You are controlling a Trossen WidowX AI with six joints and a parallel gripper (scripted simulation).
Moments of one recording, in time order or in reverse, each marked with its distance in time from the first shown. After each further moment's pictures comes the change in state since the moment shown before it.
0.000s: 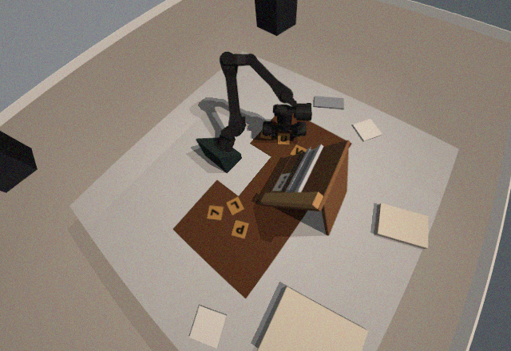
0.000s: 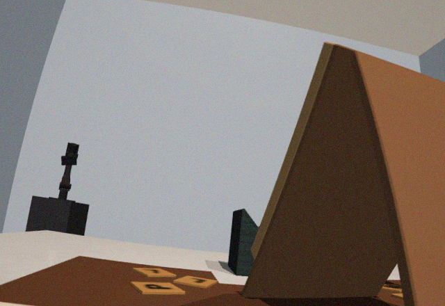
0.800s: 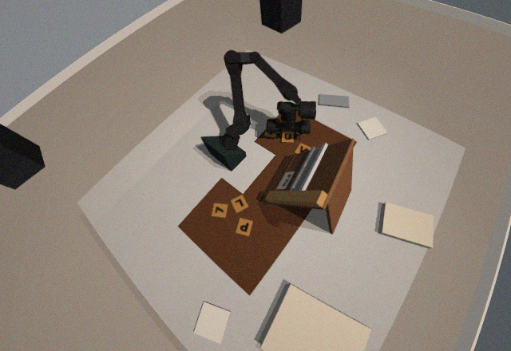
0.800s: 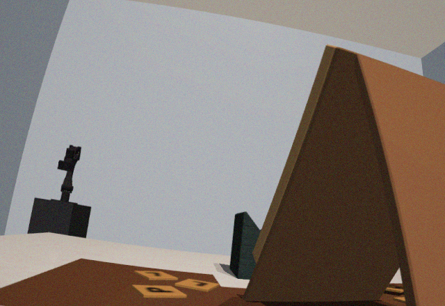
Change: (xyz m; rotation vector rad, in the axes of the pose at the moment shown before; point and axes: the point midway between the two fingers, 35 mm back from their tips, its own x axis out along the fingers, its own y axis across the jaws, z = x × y) arm -0.006 0.003 -0.002 0.008 0.006 0.005
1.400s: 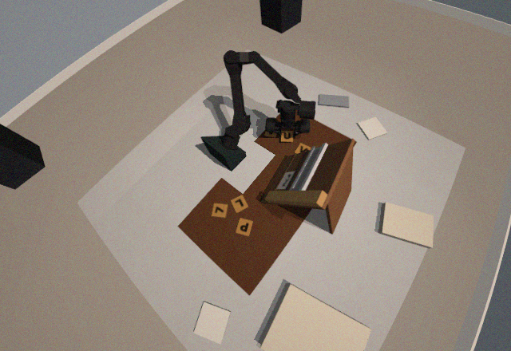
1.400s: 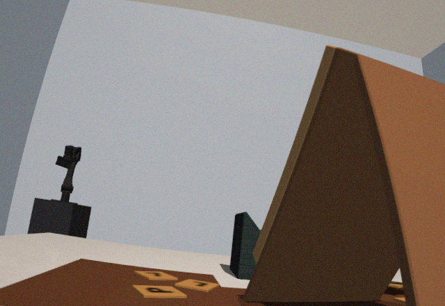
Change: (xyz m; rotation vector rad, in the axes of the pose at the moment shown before) arm -0.008 0.003 -0.002 0.001 0.001 0.001
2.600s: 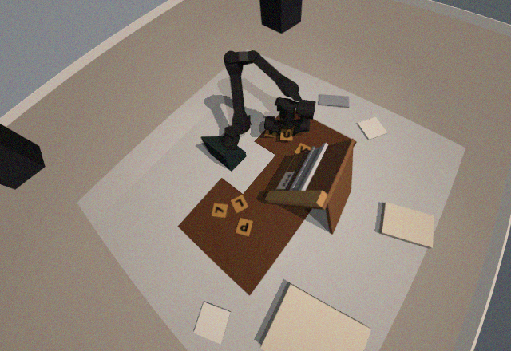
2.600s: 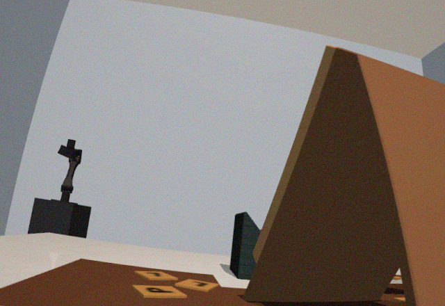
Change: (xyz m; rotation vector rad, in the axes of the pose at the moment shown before) arm -0.014 0.002 -0.003 0.022 0.003 -0.005
